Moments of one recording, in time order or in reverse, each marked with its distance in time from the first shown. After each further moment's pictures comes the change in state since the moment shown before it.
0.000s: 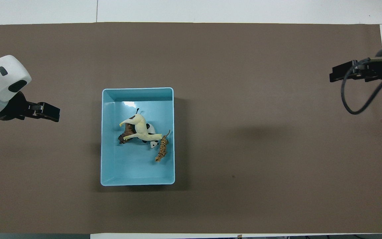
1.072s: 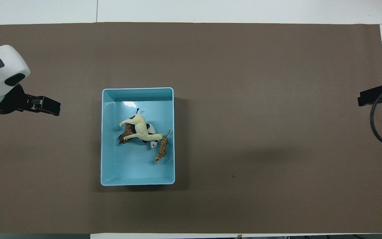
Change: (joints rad) left arm 0.006 0.011 -0.038 0.086 0.001 -0.032 0.022; right arm -0.094 -0.094 0.093 -0.049 -0.129 -0.116 -0.030
